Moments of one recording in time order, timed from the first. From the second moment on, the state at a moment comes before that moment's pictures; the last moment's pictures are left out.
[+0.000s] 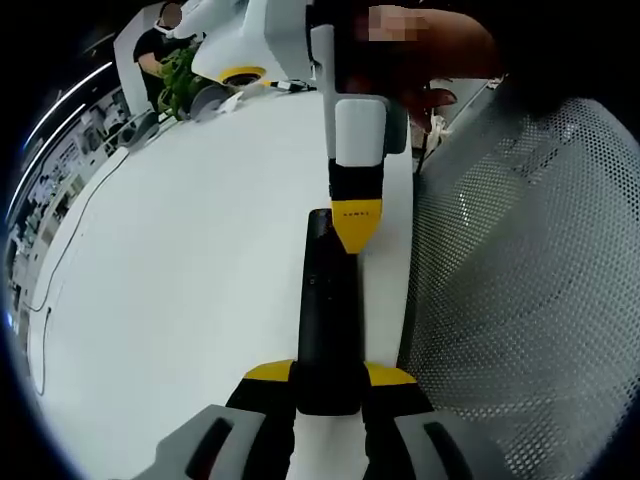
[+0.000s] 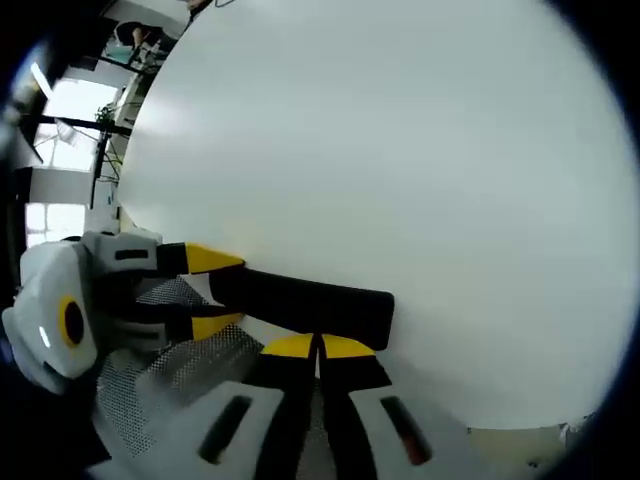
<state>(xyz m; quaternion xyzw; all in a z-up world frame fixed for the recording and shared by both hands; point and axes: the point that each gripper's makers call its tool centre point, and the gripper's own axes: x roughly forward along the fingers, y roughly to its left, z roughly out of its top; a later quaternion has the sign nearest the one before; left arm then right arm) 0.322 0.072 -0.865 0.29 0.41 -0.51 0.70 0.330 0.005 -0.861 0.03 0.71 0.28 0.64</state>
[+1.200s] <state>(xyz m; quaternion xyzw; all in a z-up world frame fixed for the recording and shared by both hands) 0.322 0.072 -0.865 0.30 0.41 -0.51 0.70 0.332 0.005 -0.860 0.02 0.70 0.28 0.66</state>
